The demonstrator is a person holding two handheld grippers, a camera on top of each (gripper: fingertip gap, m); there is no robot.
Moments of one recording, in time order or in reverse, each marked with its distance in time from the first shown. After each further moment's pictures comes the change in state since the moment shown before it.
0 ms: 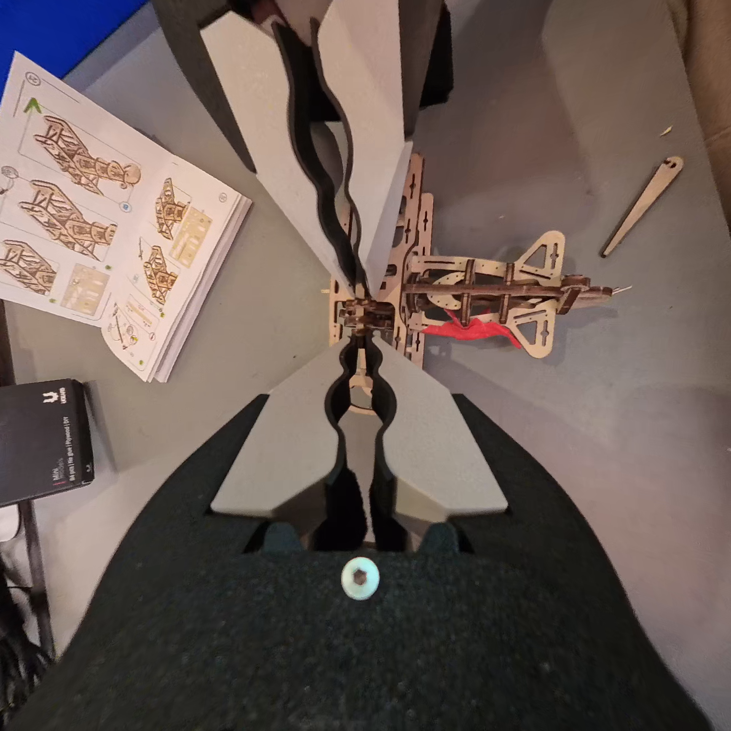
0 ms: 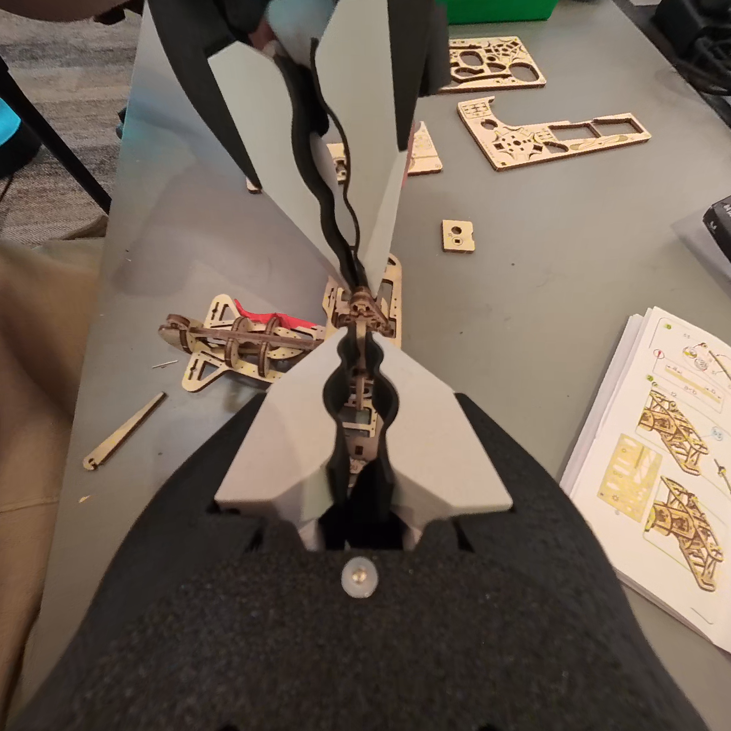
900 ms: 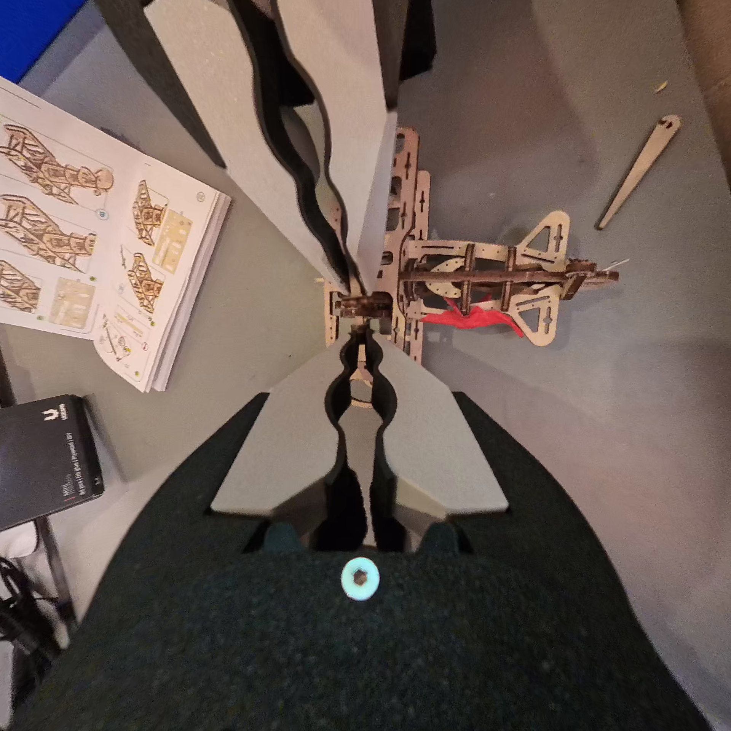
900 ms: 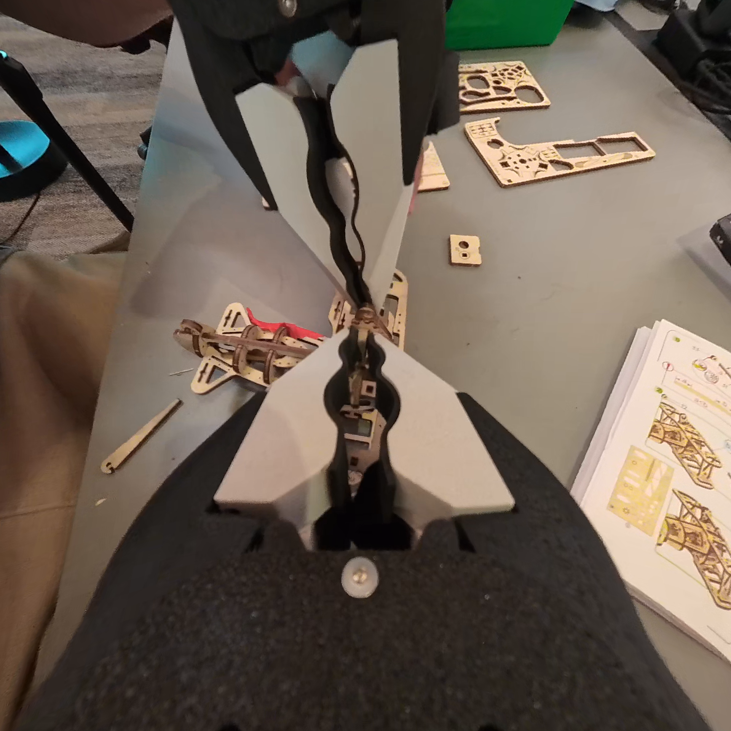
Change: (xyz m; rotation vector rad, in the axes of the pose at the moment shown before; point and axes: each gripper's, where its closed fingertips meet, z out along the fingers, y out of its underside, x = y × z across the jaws) left arm 0.004 0.004 0.002 -0.046 0.041 0.067; right arm -0.006 -0.007 -0.003 0.042 -0.024 0.006
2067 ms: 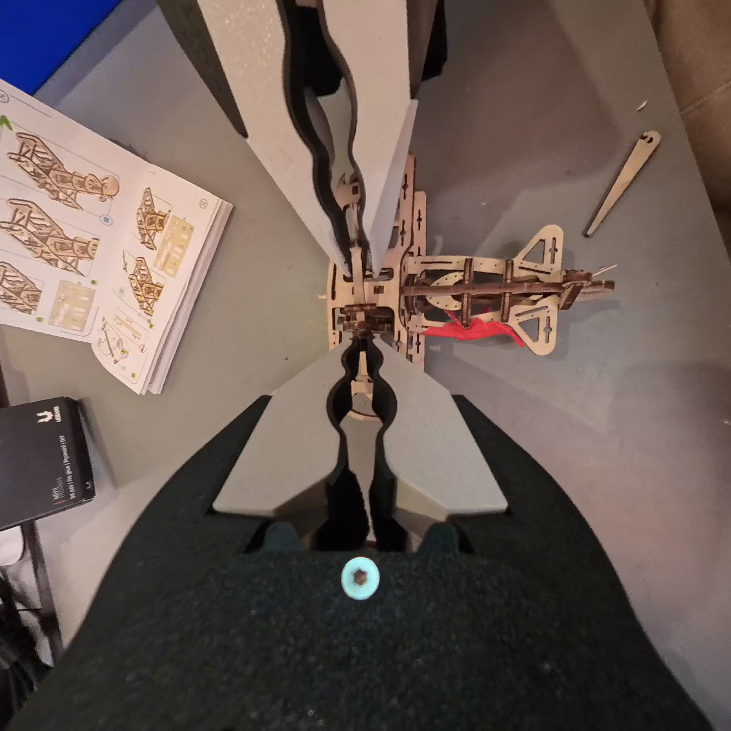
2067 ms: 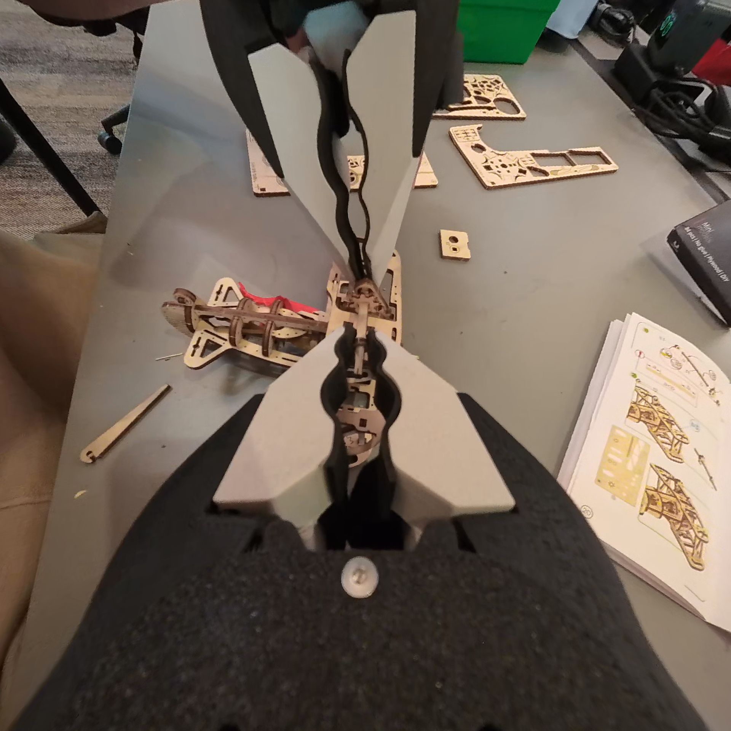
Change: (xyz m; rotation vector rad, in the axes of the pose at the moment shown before) left arm 0.002 -0.001 -0.002 0.043 -0.001 -0.012; right arm -0.003 0.008 -0.005 0.015 0.076 -0.056
